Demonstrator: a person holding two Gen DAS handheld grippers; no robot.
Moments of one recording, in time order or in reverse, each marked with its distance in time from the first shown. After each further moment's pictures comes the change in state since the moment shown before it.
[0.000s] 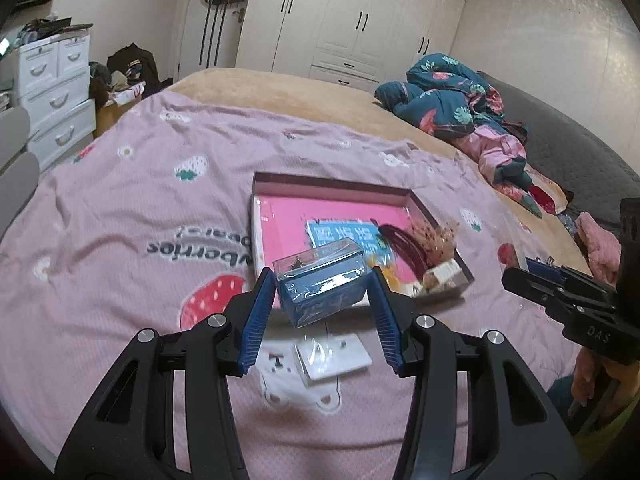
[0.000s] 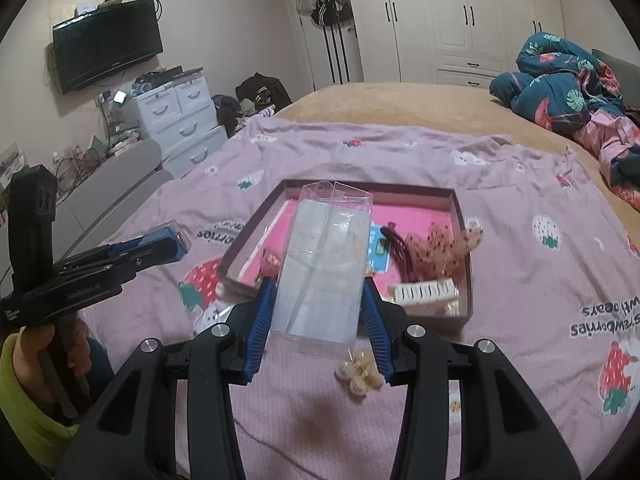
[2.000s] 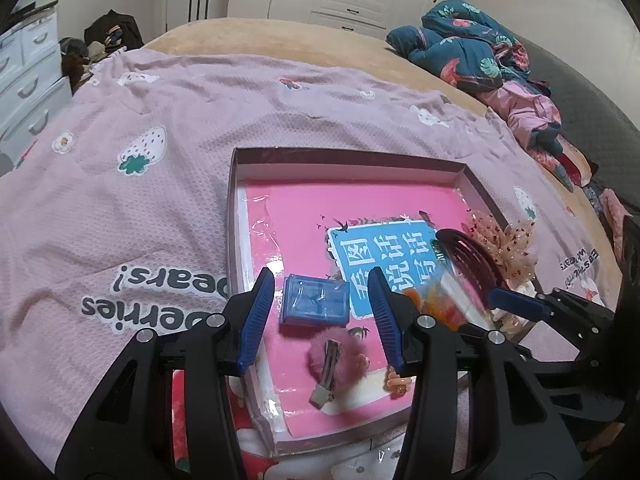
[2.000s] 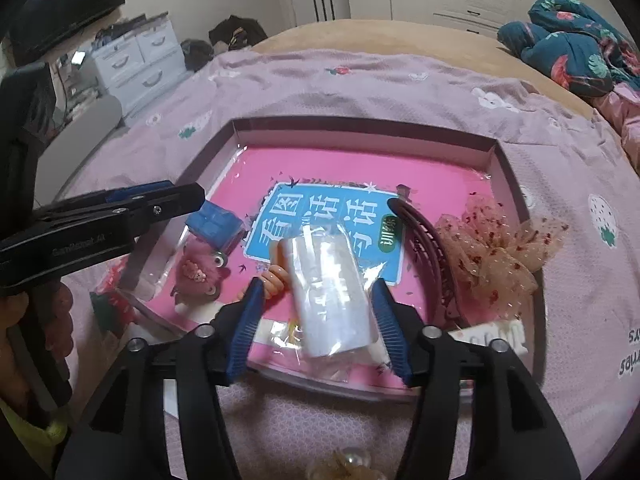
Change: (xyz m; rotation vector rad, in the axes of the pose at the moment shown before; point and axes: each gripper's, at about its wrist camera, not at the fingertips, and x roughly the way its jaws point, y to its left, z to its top) left arm 0.143 0.024 0.040 0.025 0.206 0.018; right arm 0.148 -0.024 0.007 0.037 0.214 -0.062
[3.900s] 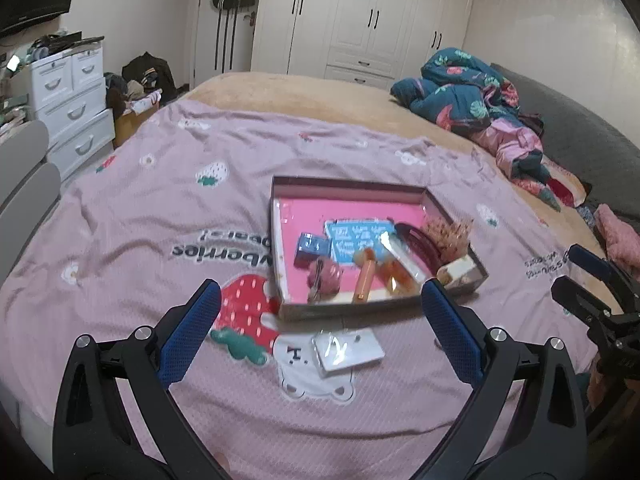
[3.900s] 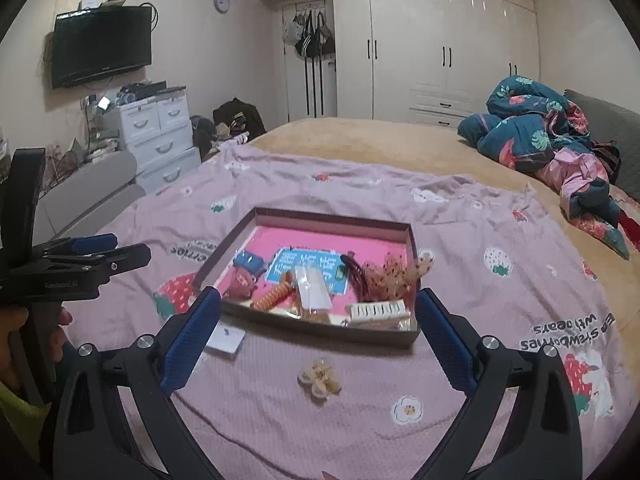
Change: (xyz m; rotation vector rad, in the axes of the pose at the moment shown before) left arm -0.148 -0.031 -0.077 -0.009 -0.187 0.078; right arm -0.175 0.020 -0.070 -0.086 -0.322 -0.091
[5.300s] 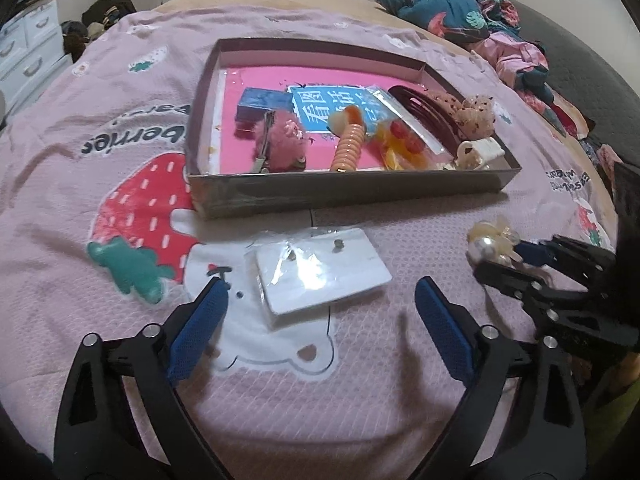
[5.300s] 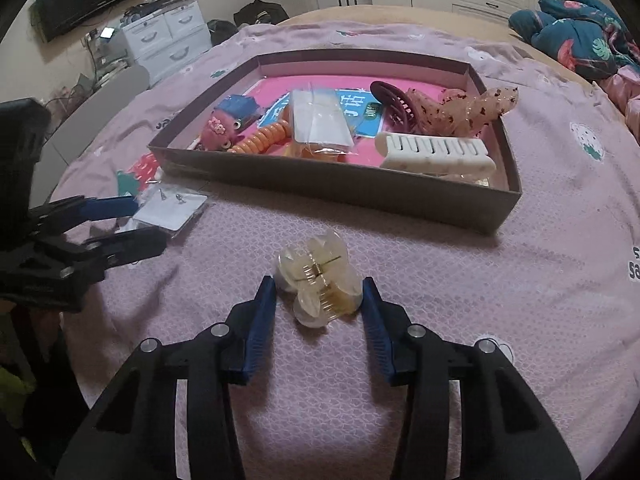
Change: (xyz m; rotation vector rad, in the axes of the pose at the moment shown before) left arm 0.106 -0.021 -0.065 0.038 0.305 -0.060; right arm 0.119 -0.024 -0.084 0.037 0.373 0.190
